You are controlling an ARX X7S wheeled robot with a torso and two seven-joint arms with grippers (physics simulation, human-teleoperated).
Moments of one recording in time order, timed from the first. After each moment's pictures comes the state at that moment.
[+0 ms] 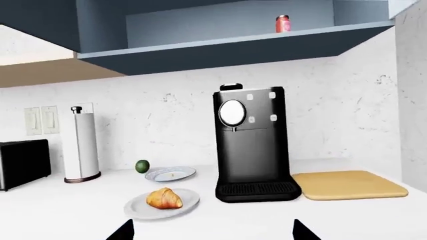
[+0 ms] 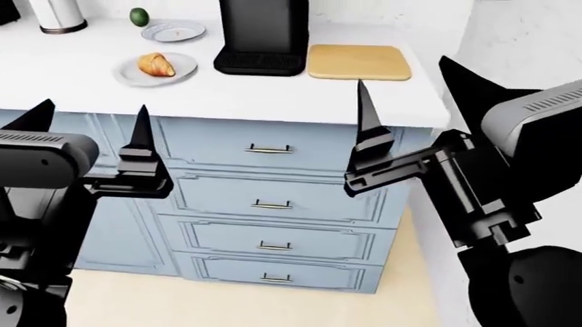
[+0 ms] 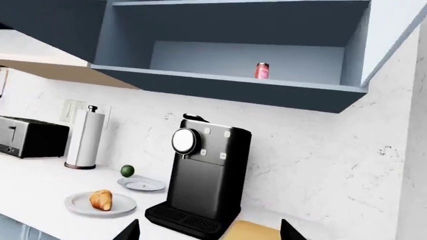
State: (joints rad) left arm -0.54 -0.37 -0.26 1.02 -0.71 -1.24 -0.33; right arm 0.67 0.23 0.02 -1.01 0.45 1.20 0.06
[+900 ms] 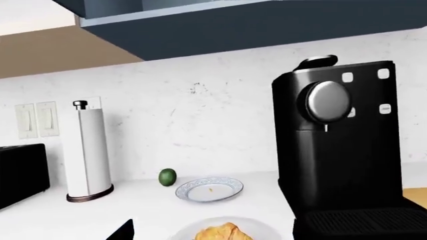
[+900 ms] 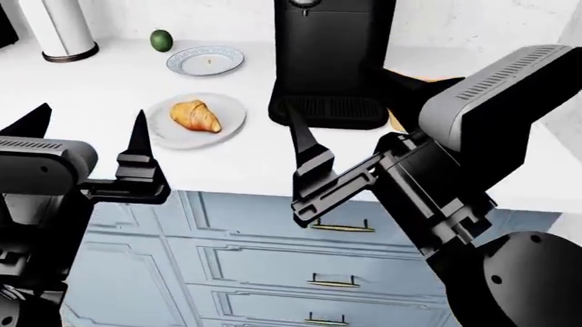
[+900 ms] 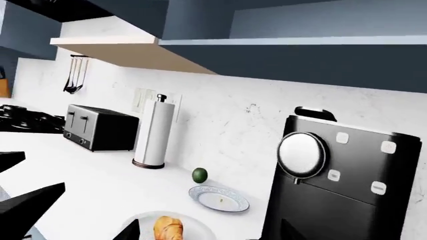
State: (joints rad) left arm -0.50 -0.45 -0.25 1.00 -0.82 -1.18 -0.43; right arm 0.83 0.16 0.06 -1.00 0.77 1.42 0.09
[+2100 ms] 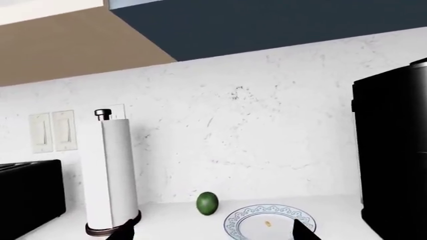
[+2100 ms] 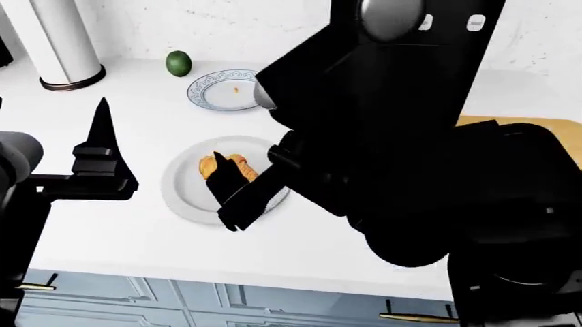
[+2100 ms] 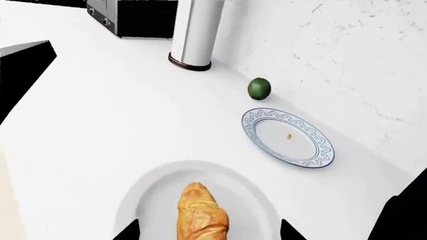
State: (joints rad) left arm -0.53 -0.59 -0.37 1.01 -1.11 -1.18 -0.60; right arm 1.22 0.17 -0.34 -0.38 1.44 1.52 0.68
